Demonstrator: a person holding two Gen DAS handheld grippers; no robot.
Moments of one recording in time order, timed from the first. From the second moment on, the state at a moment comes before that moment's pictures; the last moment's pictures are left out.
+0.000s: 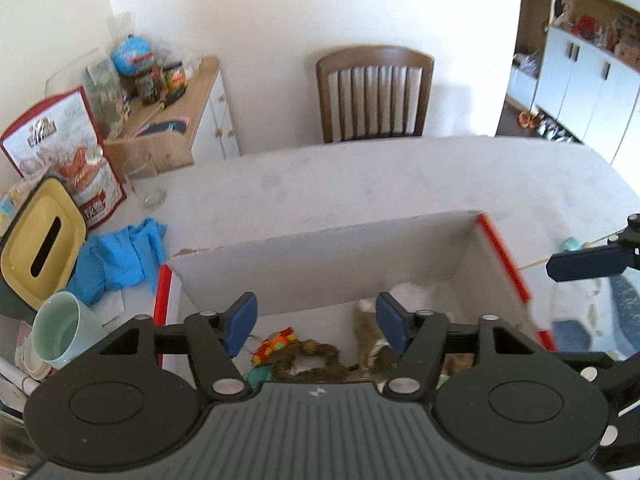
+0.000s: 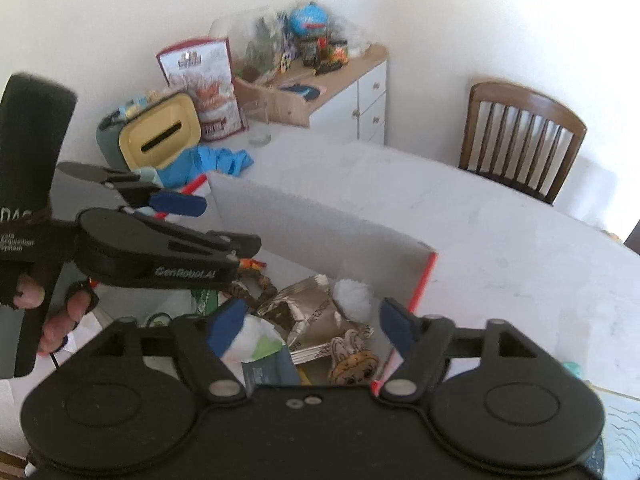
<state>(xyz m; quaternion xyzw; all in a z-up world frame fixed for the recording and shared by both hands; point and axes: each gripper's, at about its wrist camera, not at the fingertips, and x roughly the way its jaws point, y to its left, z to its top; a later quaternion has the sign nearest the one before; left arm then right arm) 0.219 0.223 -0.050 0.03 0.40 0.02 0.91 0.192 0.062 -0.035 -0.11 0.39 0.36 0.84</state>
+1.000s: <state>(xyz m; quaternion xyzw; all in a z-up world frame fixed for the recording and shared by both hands) 0.183 0.072 -0.011 0.03 0.34 -0.03 0.94 0.171 -0.115 0.005 -0.06 0.34 0.34 0.88</state>
